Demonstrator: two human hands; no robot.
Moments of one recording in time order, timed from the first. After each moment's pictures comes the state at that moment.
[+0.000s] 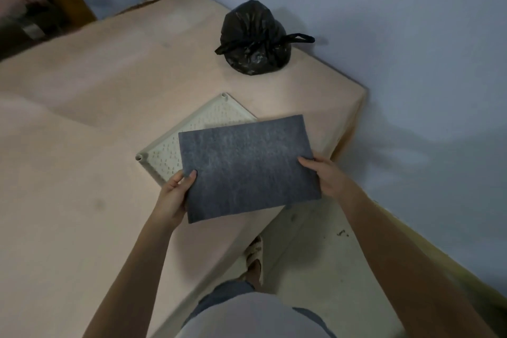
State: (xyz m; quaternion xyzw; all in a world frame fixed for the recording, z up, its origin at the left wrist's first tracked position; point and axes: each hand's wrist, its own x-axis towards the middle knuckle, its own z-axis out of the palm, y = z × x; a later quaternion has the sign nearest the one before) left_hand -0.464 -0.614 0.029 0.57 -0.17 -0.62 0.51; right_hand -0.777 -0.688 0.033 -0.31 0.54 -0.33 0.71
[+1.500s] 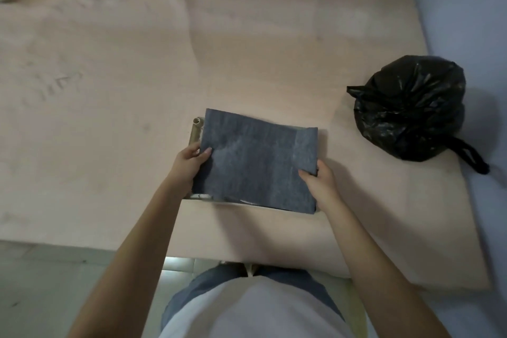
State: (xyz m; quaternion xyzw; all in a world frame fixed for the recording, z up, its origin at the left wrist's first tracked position) left_hand -0.473 -0.679 0.018 0.72 0.06 -0.35 0.59; right_hand -0.655 -0.891 -0.005 -0.63 0.48 -0.04 0.61
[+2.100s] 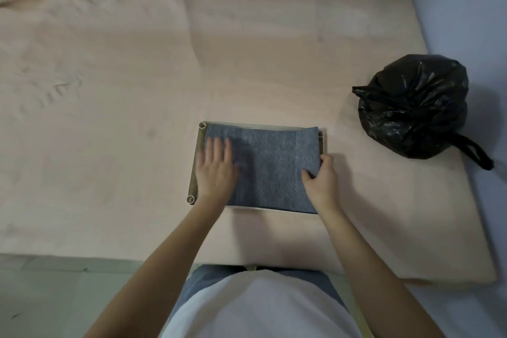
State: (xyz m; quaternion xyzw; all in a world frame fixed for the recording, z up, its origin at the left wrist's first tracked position) left_hand -0.495 -0.698 -0.003 0.94 -0.32 -0.06 -0.02; right_hand -0.642 -0.868 -0.003 -0.78 0.49 -0.08 0.39
